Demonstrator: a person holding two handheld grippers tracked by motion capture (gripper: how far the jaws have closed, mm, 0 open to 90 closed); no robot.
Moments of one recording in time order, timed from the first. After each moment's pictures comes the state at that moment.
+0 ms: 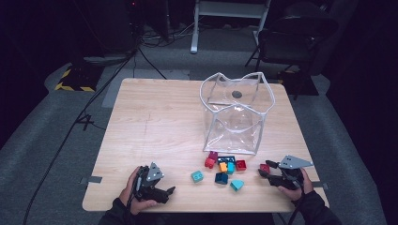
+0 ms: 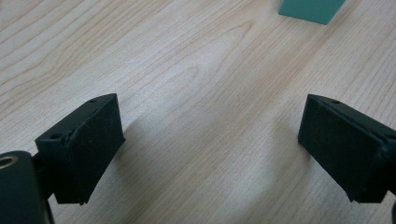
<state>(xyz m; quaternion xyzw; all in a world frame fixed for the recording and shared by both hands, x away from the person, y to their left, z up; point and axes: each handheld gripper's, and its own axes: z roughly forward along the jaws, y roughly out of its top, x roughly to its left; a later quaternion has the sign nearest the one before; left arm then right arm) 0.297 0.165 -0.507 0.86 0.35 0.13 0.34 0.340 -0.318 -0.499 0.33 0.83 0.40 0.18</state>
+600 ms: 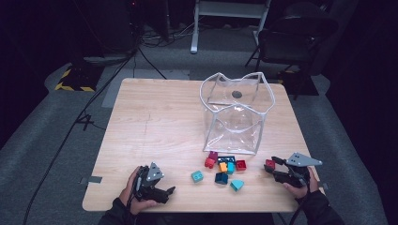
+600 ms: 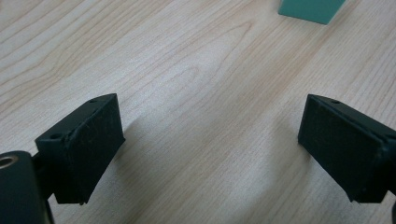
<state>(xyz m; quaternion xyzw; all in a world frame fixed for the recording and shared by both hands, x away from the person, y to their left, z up) 0.297 0.165 -0.507 0.86 0.35 0.13 0.34 0.342 -0.333 -0.489 0.35 0.81 0.42 0.20</state>
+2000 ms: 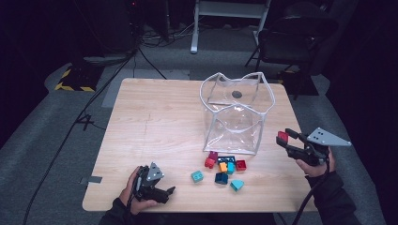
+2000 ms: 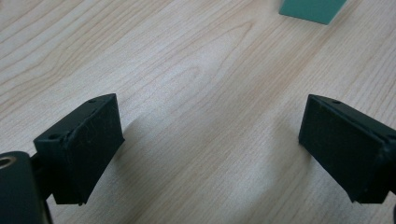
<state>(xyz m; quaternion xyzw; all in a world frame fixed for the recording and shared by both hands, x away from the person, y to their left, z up) 0.297 0.165 -0.507 0.86 0.35 0.13 0.34 0.361 -0.340 -0.387 0.33 0.75 0.49 0.28</state>
